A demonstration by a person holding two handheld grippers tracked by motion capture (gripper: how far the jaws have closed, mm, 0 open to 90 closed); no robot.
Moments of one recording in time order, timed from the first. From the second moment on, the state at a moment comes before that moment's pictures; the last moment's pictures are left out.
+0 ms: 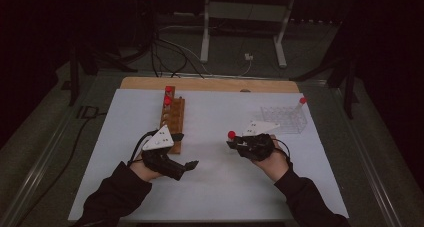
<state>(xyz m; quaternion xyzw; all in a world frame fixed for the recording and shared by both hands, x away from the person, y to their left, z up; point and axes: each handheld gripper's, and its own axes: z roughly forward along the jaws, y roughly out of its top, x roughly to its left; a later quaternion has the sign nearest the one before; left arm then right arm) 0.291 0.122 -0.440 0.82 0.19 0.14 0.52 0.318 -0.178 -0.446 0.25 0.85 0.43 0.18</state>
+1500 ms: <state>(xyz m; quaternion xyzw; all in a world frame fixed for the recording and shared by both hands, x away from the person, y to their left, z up) 0.315 0.043 -0.436 0.83 0.13 0.13 0.52 0.303 -0.167 -0.454 0.22 0.86 0.44 0.16</state>
